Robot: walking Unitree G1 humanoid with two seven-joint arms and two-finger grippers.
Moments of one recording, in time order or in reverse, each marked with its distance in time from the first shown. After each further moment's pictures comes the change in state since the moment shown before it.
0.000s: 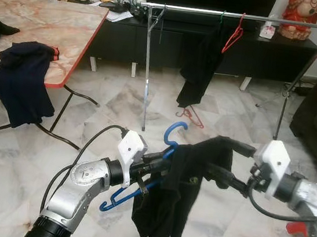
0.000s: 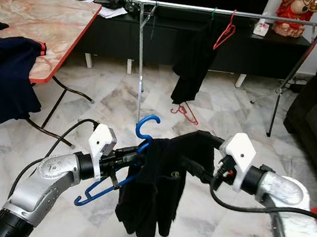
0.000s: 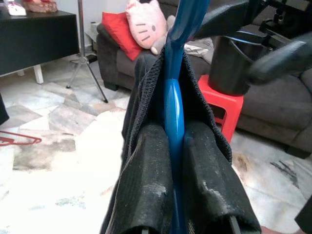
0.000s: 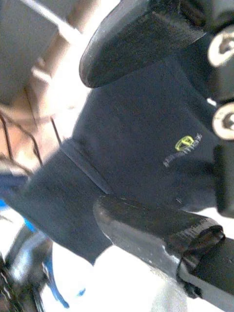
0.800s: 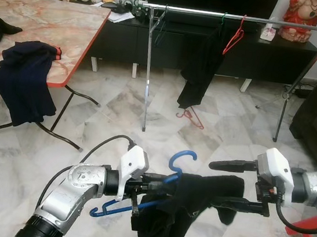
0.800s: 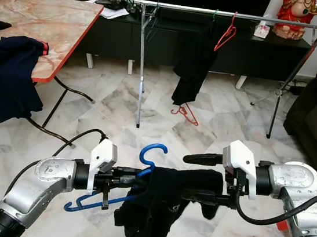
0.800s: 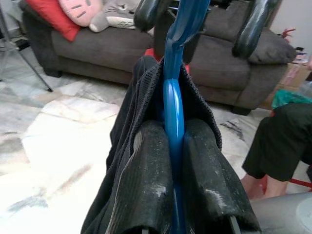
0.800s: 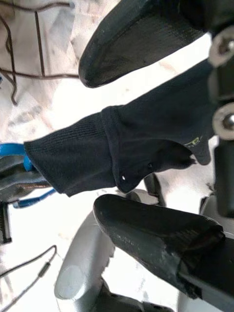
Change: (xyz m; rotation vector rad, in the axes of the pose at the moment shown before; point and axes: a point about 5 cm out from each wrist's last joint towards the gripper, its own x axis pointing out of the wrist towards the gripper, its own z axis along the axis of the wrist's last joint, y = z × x) left arm -0.003 -0.019 -0.010 0.026 0.103 -0.295; right arm 0.001 -0.003 0.007 -0.040 0.110 0.405
